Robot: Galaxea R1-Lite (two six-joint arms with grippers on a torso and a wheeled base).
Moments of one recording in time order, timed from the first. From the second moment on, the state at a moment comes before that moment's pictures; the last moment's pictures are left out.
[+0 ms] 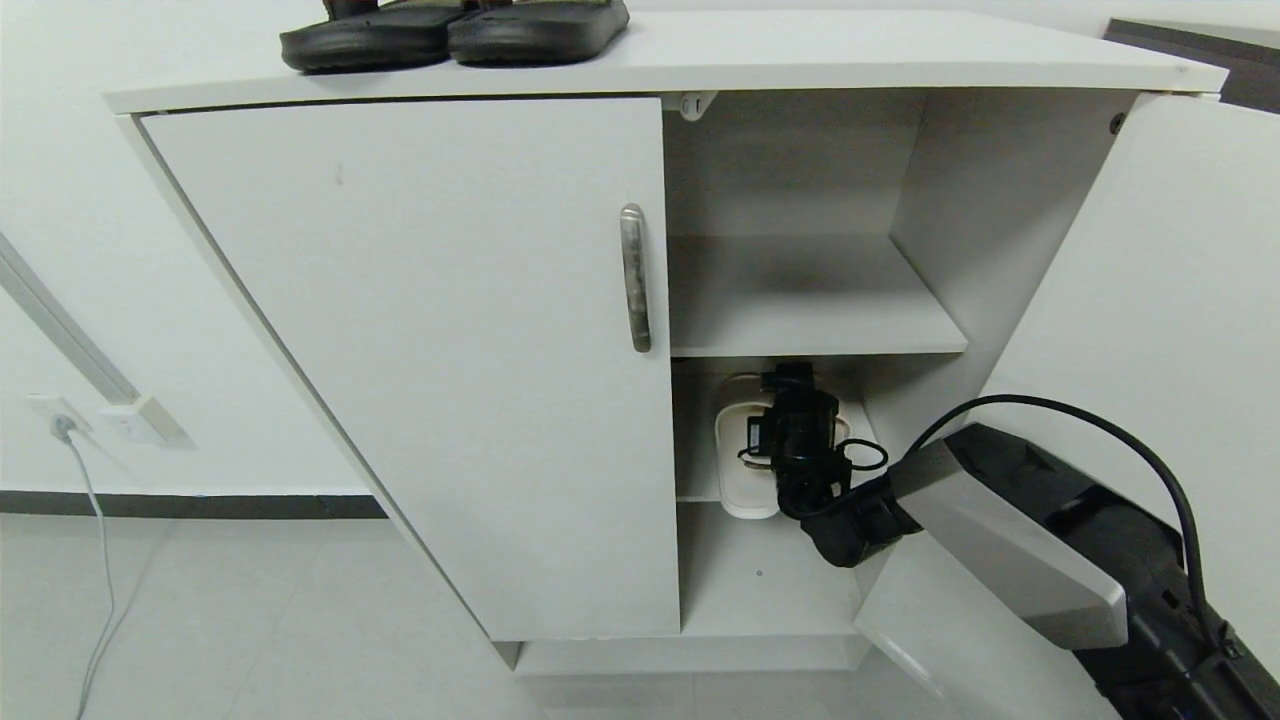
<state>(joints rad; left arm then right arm) 0.00 0.00 0.00 0.00 -0.03 0.01 0.53 2.63 -1.68 -0.89 -0.60 0.03</state>
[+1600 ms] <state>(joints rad) 0.00 0.00 0.00 0.00 -0.03 0.01 0.75 2.10 -0.73 -1.25 -0.64 -0.01</state>
